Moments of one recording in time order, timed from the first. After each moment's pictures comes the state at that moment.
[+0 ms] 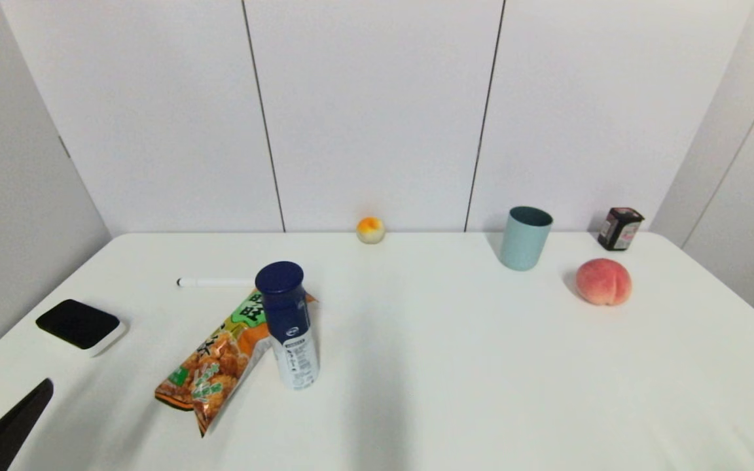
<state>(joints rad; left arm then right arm) -0.03 0.56 -0.12 -0.46 -0.10 0.13 0.00 0.00 0.00 0.00 0.00 0.02</state>
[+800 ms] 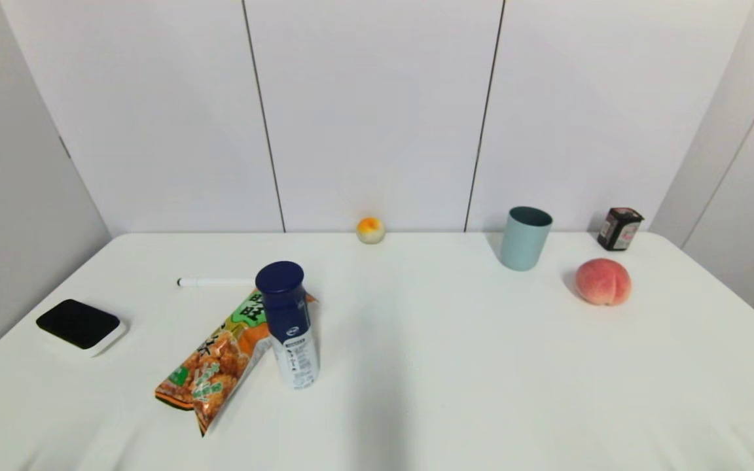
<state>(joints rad) -0.01 0.00 0.00 0.00 0.00 0.00 0.00 0.00 0.00 0.00 0.00 0.02</state>
